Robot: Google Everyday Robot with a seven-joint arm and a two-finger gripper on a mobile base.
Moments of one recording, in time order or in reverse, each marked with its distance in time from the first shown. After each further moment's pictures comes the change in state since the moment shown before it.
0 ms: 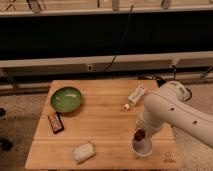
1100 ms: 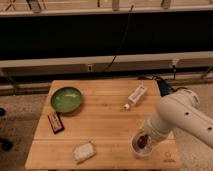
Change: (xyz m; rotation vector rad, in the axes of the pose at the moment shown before) arm -0.004 0.015 0.008 0.039 -0.091 0.002
